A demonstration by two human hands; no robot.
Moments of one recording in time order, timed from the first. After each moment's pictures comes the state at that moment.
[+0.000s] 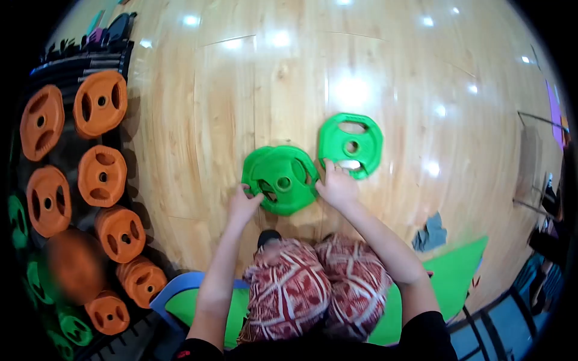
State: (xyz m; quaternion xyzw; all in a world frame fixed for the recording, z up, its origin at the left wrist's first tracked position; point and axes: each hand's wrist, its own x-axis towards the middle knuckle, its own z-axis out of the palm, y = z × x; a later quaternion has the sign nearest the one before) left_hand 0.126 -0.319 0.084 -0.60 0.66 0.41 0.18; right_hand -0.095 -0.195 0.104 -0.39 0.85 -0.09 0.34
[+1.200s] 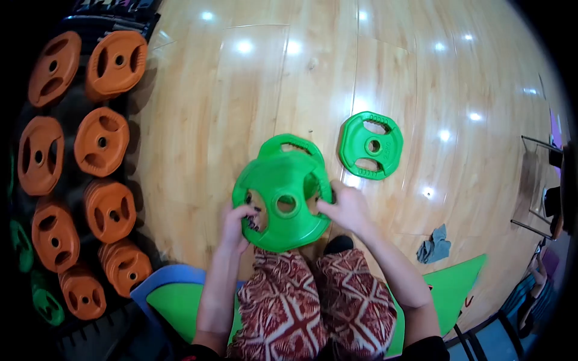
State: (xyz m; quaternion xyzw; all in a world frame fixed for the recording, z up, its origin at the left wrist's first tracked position) left_hand 0.151 -0.289 0.183 -0.56 0.13 0.80 -0.18; right_hand -0.055 -0.182 0.157 -0.41 0.78 -0.18 0.44
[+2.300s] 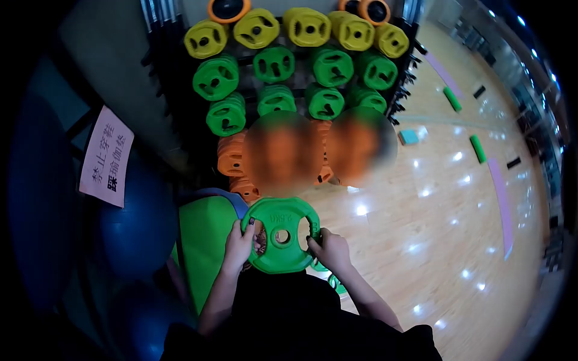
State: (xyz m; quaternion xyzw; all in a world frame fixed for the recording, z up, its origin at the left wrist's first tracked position) left_hand 0.364 -0.145 0.840 -0.74 0.14 0.40 -0.53; right_hand 0.179 -0.265 0.833 -0.85 0.43 -0.09 0.30
